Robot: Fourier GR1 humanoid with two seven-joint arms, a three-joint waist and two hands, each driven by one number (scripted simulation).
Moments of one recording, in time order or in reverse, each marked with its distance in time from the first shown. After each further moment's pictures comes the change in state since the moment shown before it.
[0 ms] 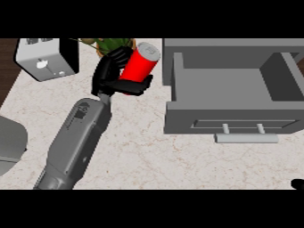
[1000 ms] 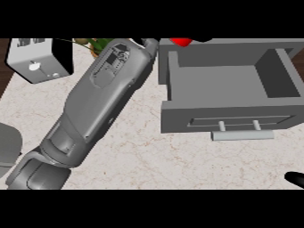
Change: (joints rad) left arm -0.533 -0.001 -0.153 0.105 0.087 0.281 0.343; right arm -0.056 0.002 0.034 -0.005 0.039 -0.029 0.036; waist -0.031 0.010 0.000
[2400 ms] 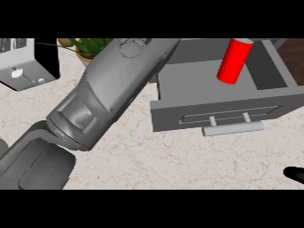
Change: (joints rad) left arm -0.319 0.000 -0.180 0.458 0.229 0.214 -0.120; right arm -0.080 -0.050 0.016 0.016 -0.014 0.017 0.029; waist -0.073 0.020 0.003
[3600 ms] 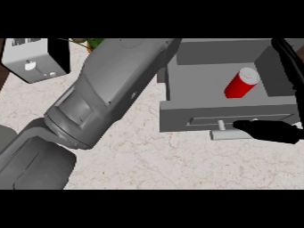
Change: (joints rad) left arm -0.057 0.000 0.018 0.046 0.142 0.029 -0.085; right arm -0.239 -0.172 0.300 0.321 0.622 -0.008 -0.211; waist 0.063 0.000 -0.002
